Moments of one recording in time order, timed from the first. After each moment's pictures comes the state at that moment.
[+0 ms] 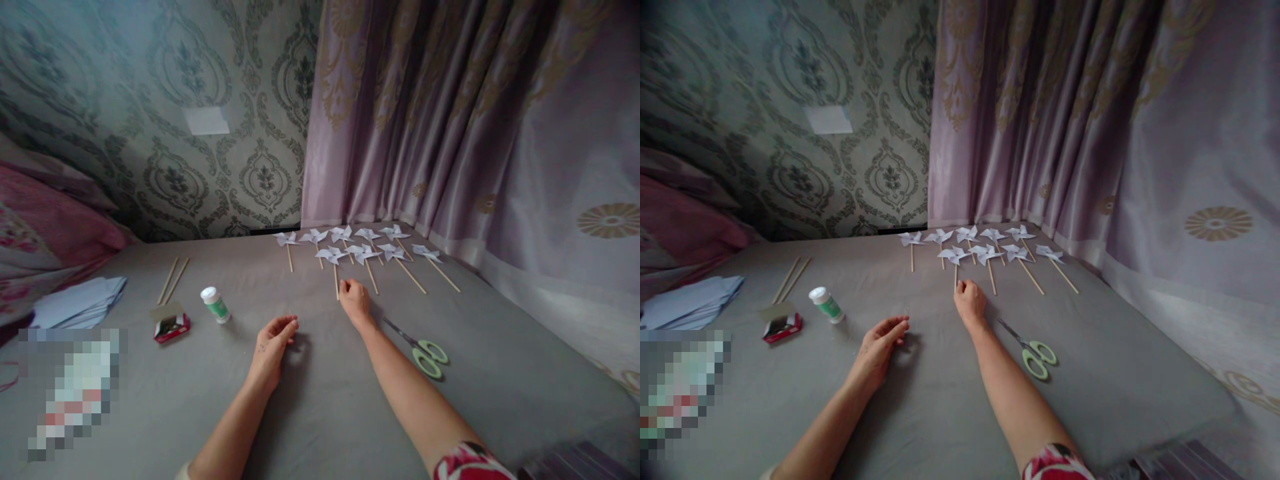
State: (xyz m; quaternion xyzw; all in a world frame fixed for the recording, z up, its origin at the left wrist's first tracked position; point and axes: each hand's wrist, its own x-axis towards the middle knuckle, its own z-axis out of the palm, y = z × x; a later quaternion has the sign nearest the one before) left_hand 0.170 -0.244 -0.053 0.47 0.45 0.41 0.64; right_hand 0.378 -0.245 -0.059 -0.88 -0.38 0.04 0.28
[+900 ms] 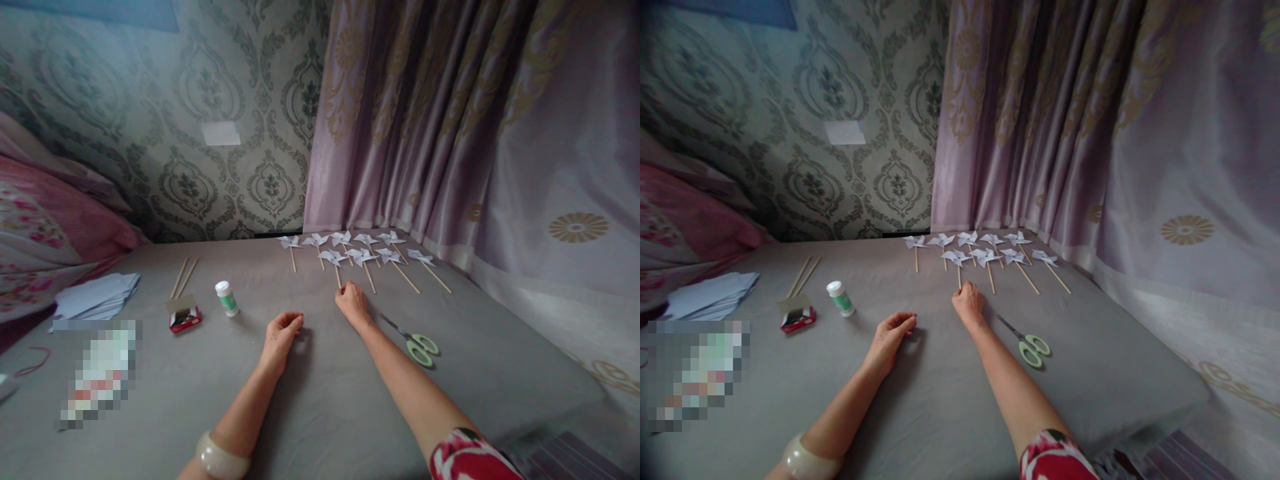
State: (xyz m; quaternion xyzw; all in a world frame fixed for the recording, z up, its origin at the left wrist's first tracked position) left_hand 0.169 -0.250 -0.049 0.50 0.43 0.41 0.63; right_hand 0.362 -0.256 -0.049 -0.89 -0.40 0.03 0.22
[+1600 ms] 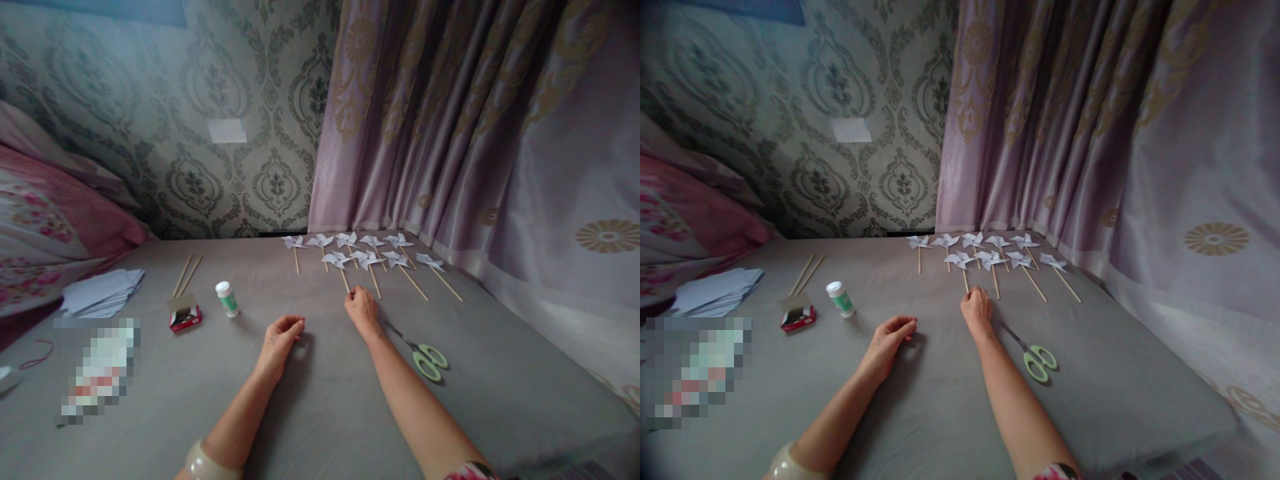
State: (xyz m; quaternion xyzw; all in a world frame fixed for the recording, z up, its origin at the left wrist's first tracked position) left_hand 0.168 -0.249 -0.049 0.49 0.43 0.40 0.64; right_hand 0.372 -0.264 -0.052 -0.89 -0.39 0.01 0.22
